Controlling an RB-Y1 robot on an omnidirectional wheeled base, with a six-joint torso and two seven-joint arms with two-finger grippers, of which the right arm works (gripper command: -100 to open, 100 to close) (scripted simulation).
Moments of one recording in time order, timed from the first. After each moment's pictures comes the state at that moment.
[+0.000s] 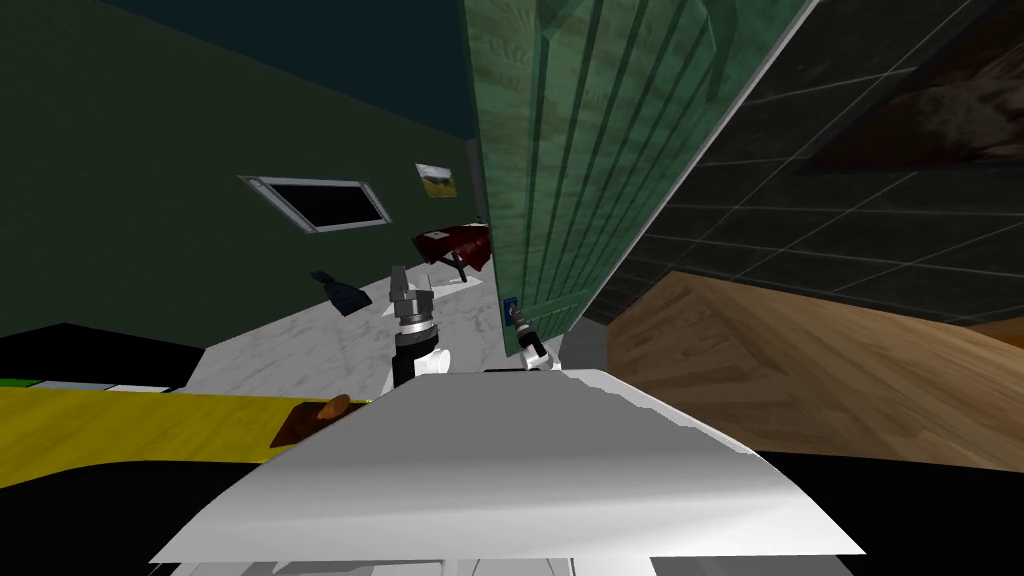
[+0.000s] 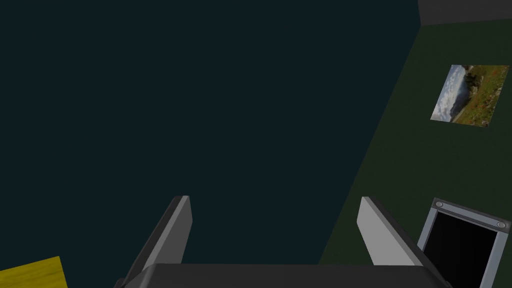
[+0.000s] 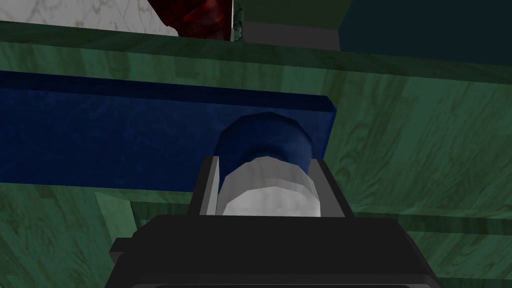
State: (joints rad) arm 0.06 0.03 0.42 -1.33 -0.10 -0.28 0.18
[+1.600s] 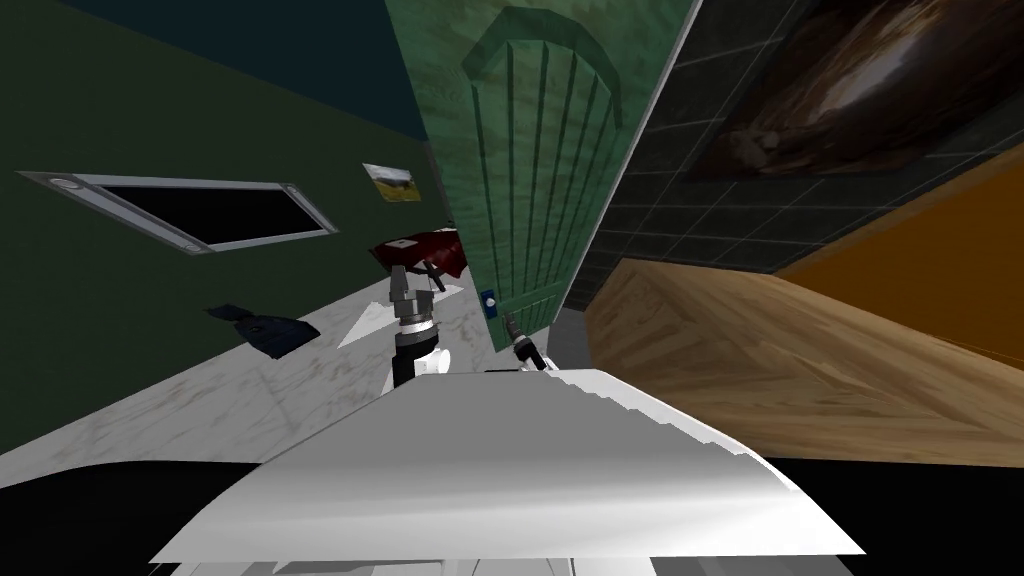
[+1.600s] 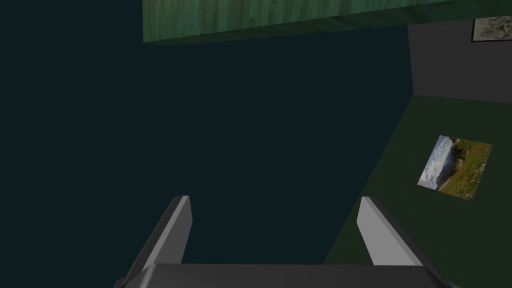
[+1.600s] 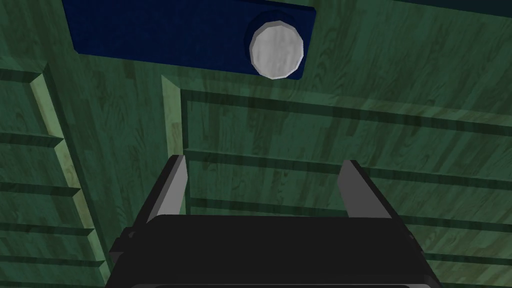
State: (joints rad) arm 0.17 -0.02 0.55 -1.40 -0.08 -0.28 0.20
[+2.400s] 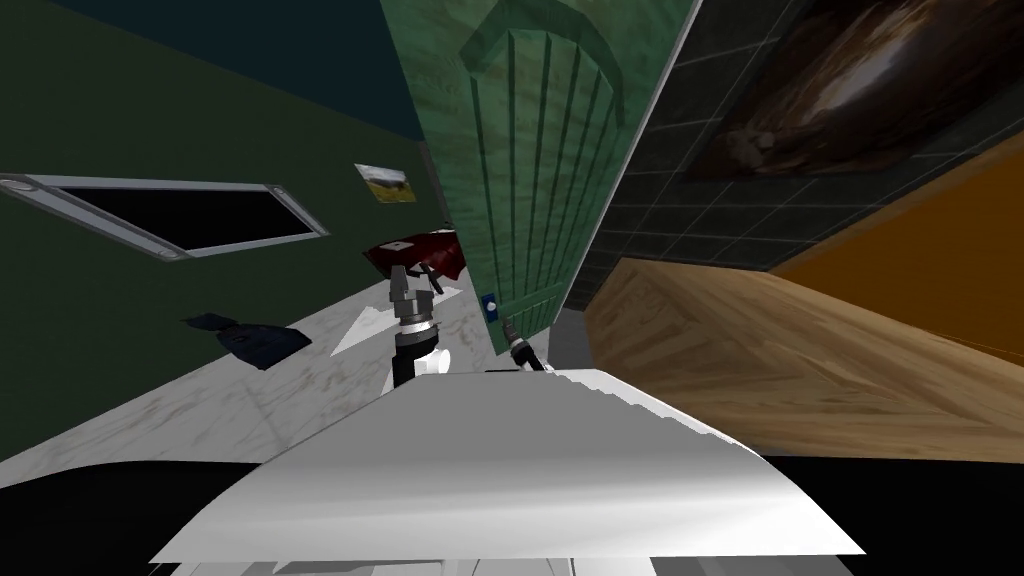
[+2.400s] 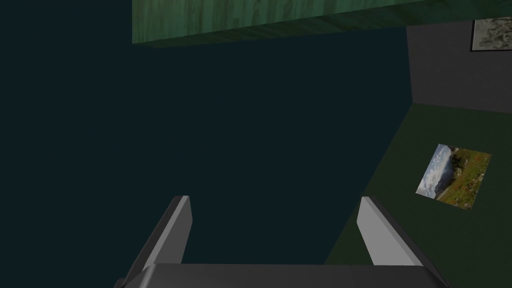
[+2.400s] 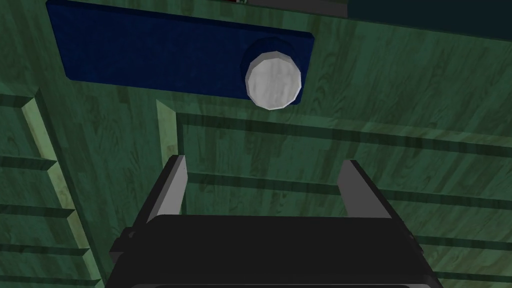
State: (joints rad) arm 0.19 -0.02 0.59 -1.42 -0.08 -0.28 0.22
